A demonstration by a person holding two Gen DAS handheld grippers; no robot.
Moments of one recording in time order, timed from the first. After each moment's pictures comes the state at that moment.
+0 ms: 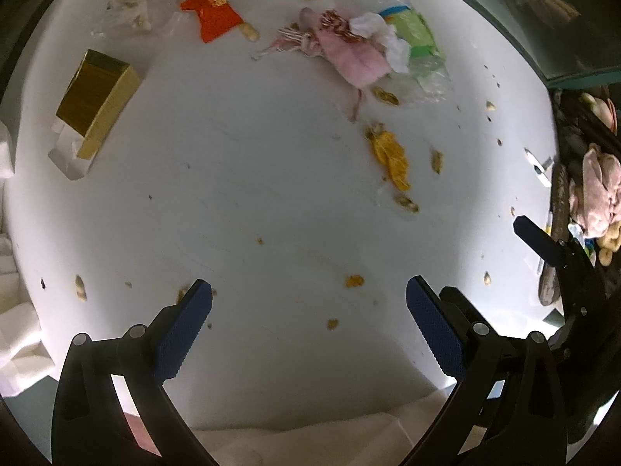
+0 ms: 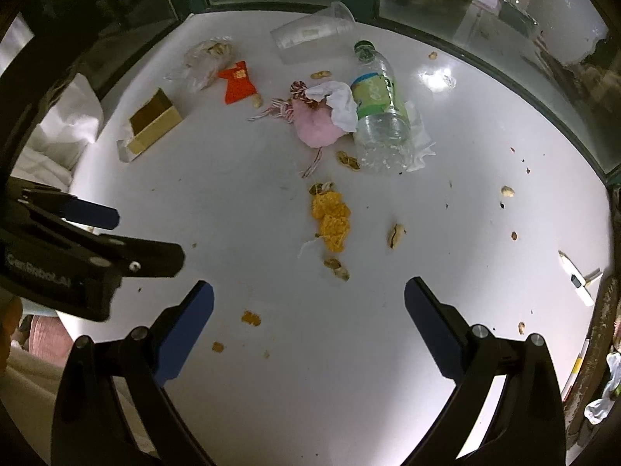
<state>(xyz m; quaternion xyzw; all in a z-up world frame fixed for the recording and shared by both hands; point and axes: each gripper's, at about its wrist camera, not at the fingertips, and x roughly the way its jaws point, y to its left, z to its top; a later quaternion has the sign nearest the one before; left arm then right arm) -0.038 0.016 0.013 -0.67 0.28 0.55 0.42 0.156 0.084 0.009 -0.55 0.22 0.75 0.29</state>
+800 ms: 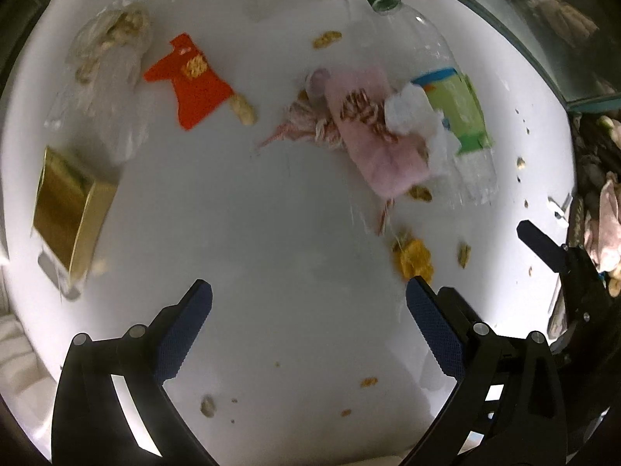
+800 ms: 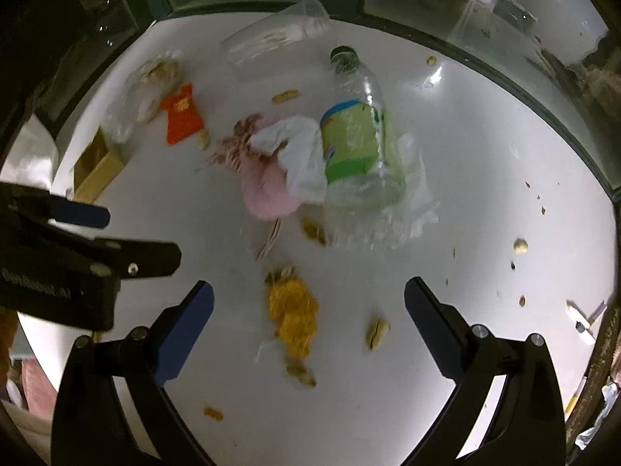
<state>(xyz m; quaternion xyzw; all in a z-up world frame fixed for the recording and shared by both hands) -0.086 0.112 -0.018 -0.65 0.29 0.56 0.42 0.107 0.172 -0.028 -0.55 0.23 0.74 0.31</state>
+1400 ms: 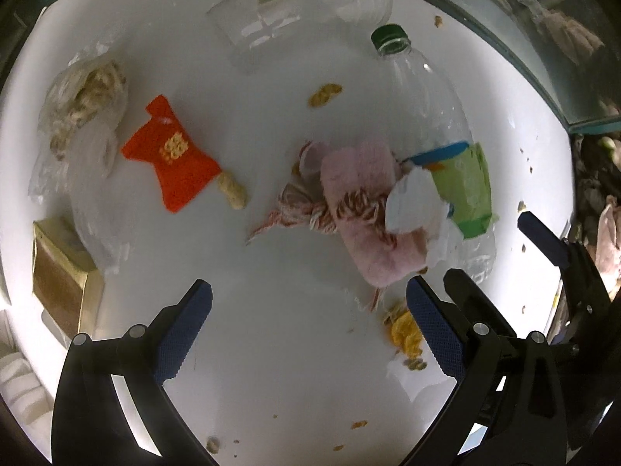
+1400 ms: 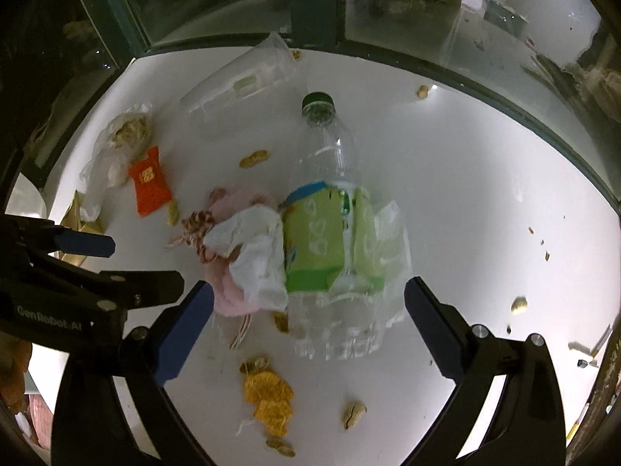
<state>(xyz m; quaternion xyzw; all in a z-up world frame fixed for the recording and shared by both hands) -0.111 0.165 -0.023 -0.64 0.28 0.57 0.42 0.086 0.232 -0.028 -0.51 0.24 0.76 0.32</state>
